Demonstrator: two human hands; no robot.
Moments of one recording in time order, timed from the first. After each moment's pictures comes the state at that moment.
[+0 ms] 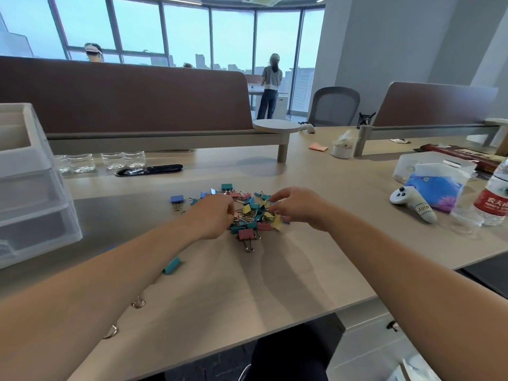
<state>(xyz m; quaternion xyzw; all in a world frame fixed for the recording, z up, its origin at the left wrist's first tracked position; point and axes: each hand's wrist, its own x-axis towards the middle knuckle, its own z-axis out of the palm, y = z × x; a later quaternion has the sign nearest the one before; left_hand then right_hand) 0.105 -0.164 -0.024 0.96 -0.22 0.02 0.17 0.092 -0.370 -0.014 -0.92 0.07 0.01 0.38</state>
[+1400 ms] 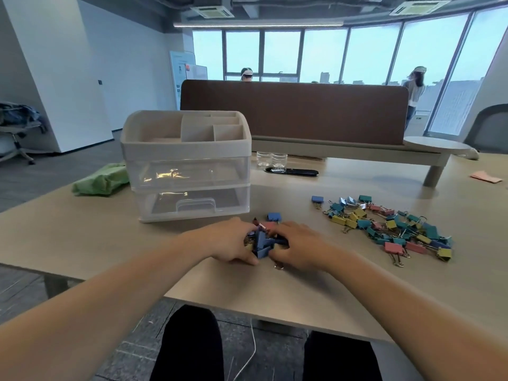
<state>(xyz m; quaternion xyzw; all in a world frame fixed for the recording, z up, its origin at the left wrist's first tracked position) 0.002 0.074 -0.045 0.99 -0.08 -0.08 0.12 0.053 -0.117 -0.066 -0.94 -0.32 0.04 0.11</state>
